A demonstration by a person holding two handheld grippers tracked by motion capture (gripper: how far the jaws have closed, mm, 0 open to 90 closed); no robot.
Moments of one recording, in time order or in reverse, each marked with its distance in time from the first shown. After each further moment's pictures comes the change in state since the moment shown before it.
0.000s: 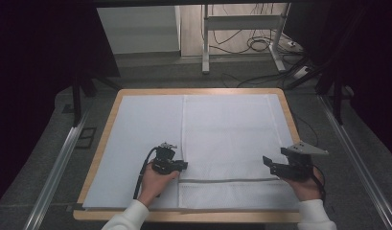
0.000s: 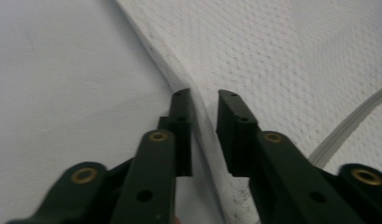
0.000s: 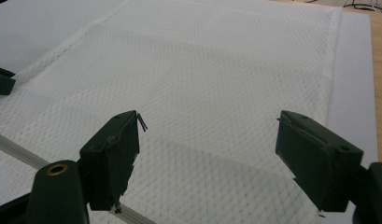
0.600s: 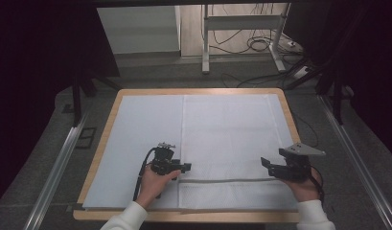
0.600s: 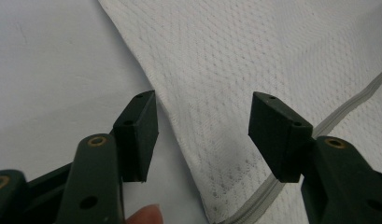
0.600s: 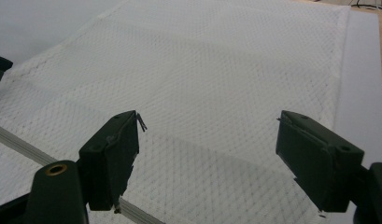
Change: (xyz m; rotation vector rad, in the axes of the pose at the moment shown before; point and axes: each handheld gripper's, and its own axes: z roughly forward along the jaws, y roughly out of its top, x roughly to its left) left arm -0.003 -0.001 -0.006 -0.017 -0.047 -0.050; right arm 0.005 -0.001 0.002 0.009 0.009 -0.022
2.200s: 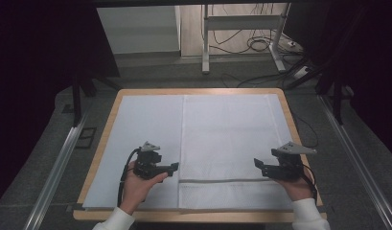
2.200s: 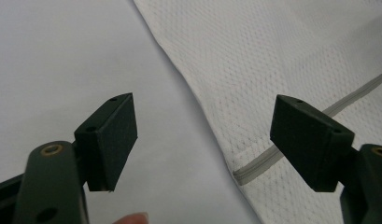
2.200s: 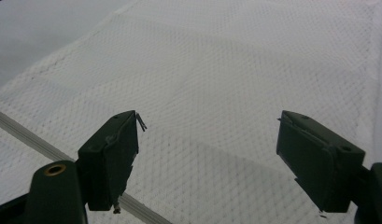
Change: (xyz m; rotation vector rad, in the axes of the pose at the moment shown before) left arm -0.006 -0.012 -0.056 -0.113 0.127 0.086; right arm 0.012 0.003 0.012 0.021 0.049 -0.007
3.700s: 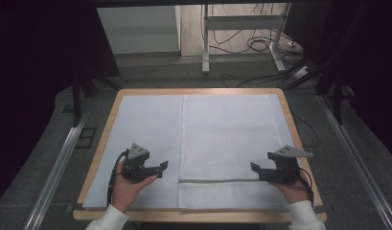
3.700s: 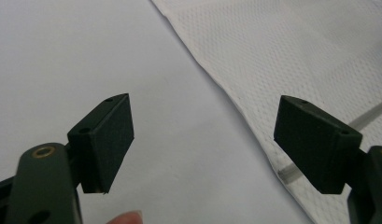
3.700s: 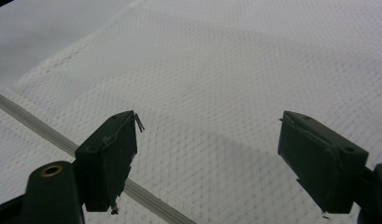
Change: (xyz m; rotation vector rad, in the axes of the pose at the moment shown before) left arm 0.020 -0.016 -0.024 -0.147 0.096 0.077; right arm 0.006 -0.010 0.007 0.003 0.045 0.013
